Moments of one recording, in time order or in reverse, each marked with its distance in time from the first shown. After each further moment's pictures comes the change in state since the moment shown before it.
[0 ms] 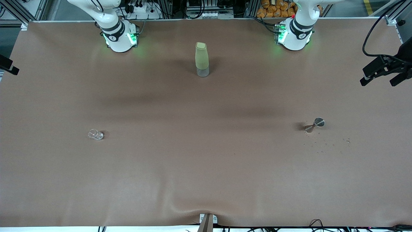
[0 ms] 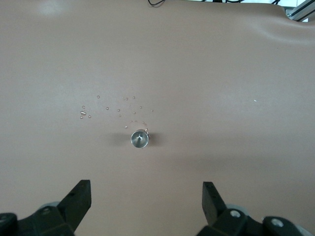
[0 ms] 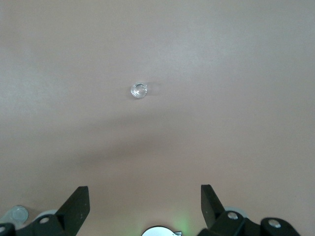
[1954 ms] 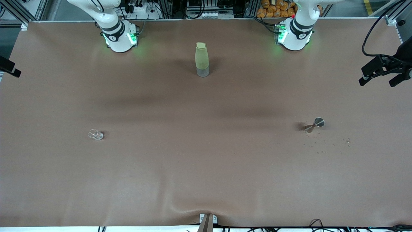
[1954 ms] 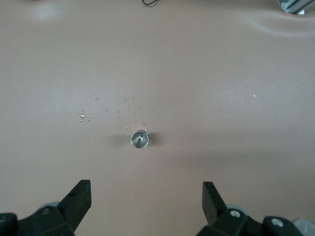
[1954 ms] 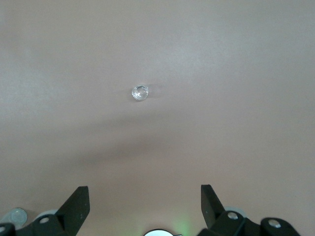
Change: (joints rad) left arm 0.000 0.001 -0.004 0.002 0.000 -0.001 0.079; right arm 0.004 0.002 0.002 -0.013 0.000 0.020 0.000
